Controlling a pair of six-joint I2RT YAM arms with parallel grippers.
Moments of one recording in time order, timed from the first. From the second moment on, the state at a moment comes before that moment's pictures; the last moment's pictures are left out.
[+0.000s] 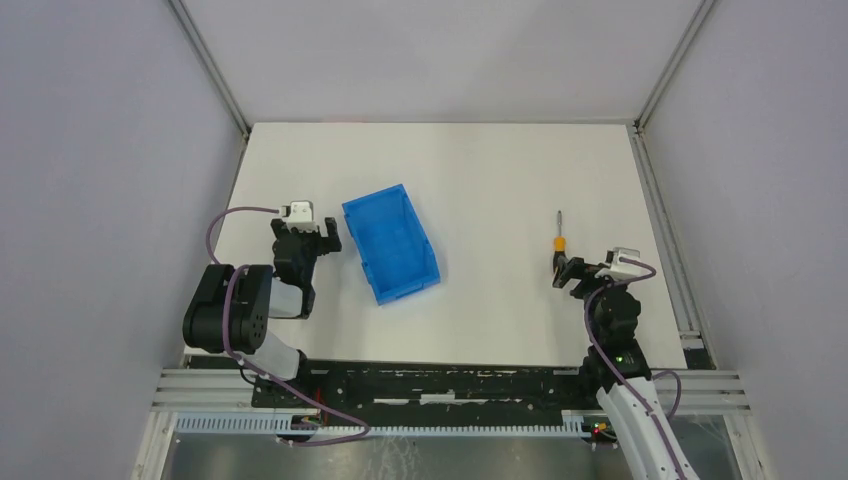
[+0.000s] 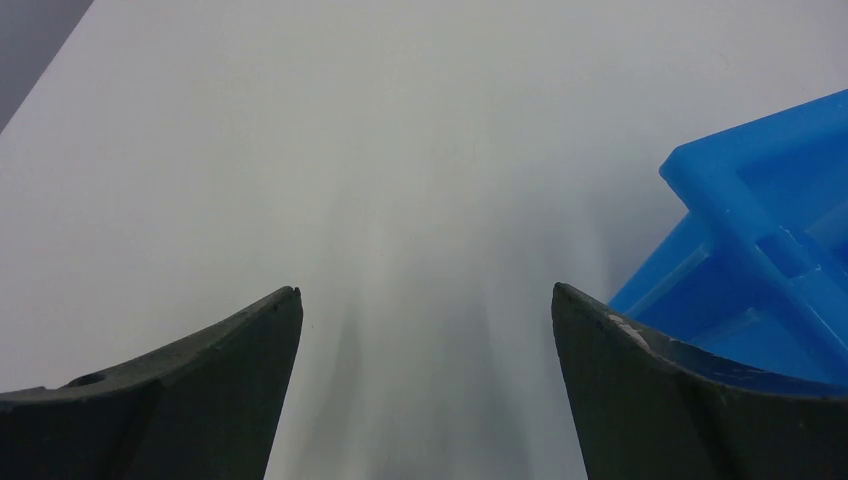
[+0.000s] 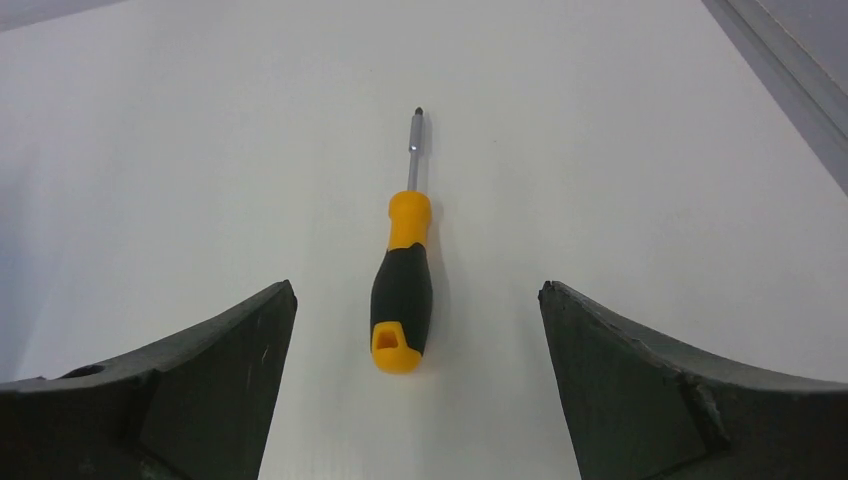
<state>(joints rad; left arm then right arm) -0.02 1.56 0.25 1.15 -0.05 0.01 0.15 0.23 0.01 0.08 0.22 0.22</state>
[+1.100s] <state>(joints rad) -0.02 1.56 0.25 1.15 -0.05 0.01 0.11 1.73 1.03 -0.48 0.12 0.03</state>
